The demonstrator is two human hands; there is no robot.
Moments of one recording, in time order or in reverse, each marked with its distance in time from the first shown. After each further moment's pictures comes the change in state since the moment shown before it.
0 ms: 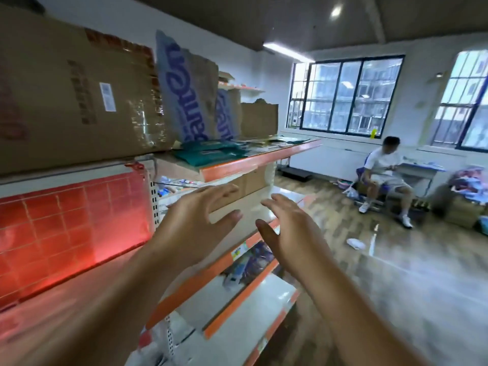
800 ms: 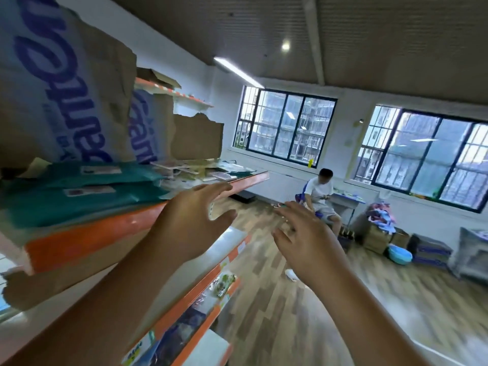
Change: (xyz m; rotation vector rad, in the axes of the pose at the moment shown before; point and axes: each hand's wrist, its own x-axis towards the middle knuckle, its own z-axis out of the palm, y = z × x) left_hand 0.274 -0.019 0.183 -0.128 0.074 0.121; right_hand 0.185 0.203 -0.035 -0.213 0.074 0.176
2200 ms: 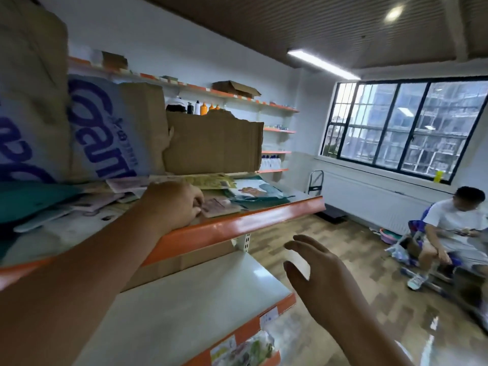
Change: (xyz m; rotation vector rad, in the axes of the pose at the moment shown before) left_hand 0.279 -0.109 0.193 0.855 -0.229 -0.387; right_hand 0.295 0.271 0.199 0.367 -0.218 -0.255
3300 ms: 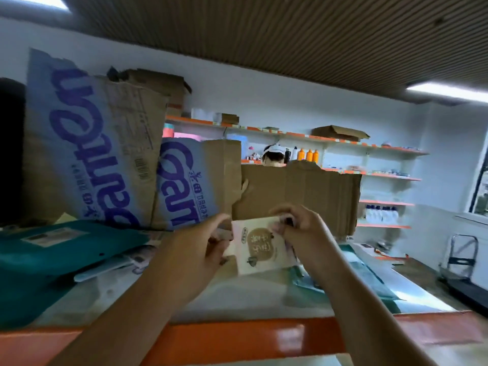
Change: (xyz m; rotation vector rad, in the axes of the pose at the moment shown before) left_hand 0.008 -0.025 0.005 -0.191 0.437 -0.282; right_hand 0.260 -0.081 0.071 1.060 -0.349 -0.171
